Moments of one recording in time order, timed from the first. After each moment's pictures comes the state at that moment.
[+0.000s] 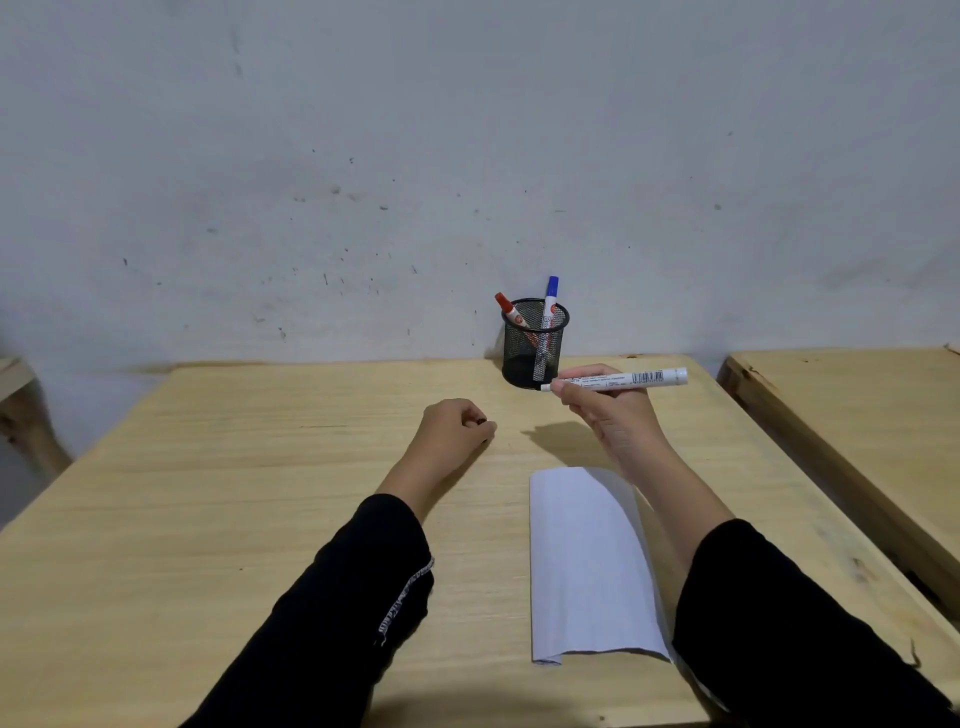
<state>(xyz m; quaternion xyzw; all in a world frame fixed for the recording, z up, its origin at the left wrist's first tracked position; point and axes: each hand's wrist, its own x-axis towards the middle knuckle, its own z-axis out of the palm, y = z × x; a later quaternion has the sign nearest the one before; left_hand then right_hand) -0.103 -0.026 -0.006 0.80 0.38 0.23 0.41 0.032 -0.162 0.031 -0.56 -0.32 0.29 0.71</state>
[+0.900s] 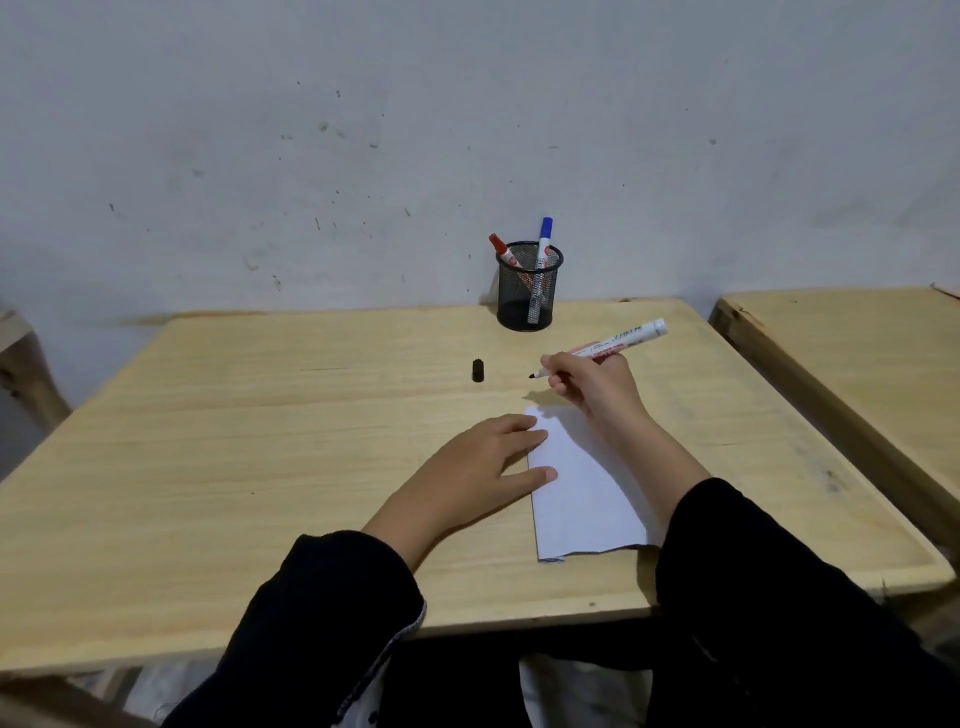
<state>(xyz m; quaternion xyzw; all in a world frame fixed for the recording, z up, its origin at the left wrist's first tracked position) -0.157 -0.119 -0.020 0.94 0.18 0.09 0.25 0.000 -0.176 0.010 -0.62 -0.24 0.30 0.69</state>
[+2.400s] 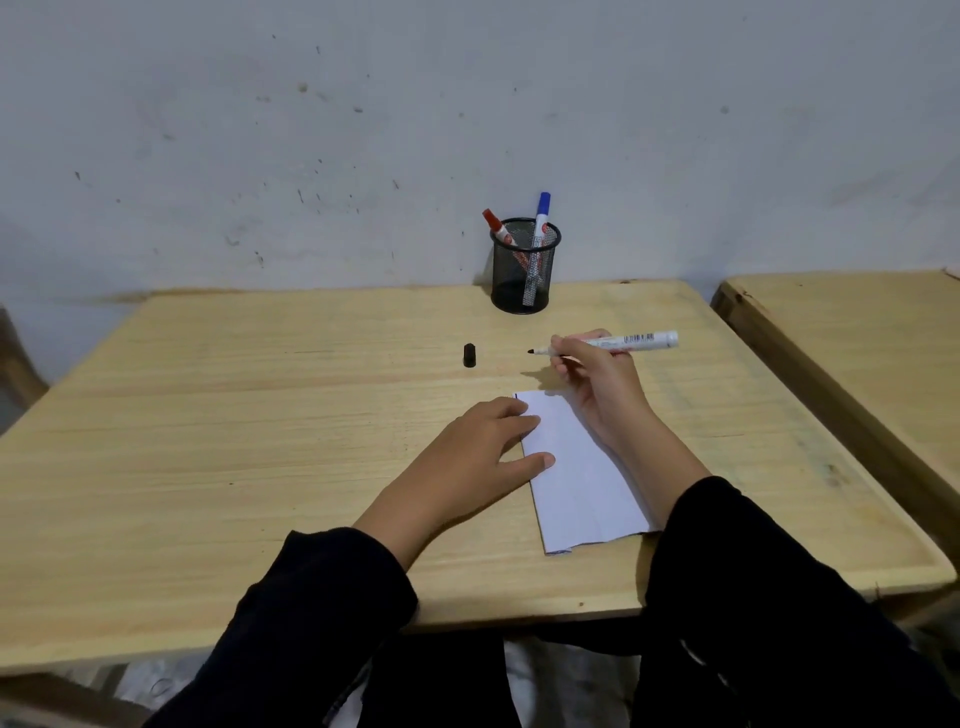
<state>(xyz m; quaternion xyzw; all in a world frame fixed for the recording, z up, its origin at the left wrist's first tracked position) -0.148 -0.119 -0.020 0.93 0.21 0.10 0.28 0.010 -0.175 0.004 -0.47 -0.16 0.37 0.79</state>
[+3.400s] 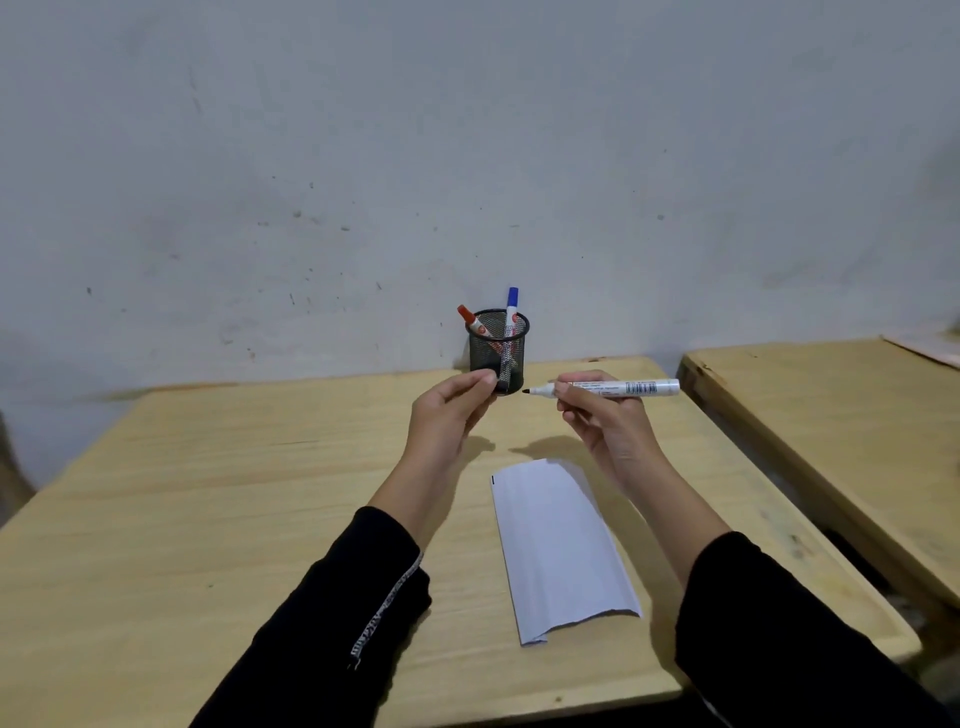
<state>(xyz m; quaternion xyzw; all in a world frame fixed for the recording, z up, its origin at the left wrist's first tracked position) -0.091 -0.082 0.039 0.51 0.25 0.36 0.74 0.031 -0.201 0.046 -0.48 -0.26 0.32 0.78</state>
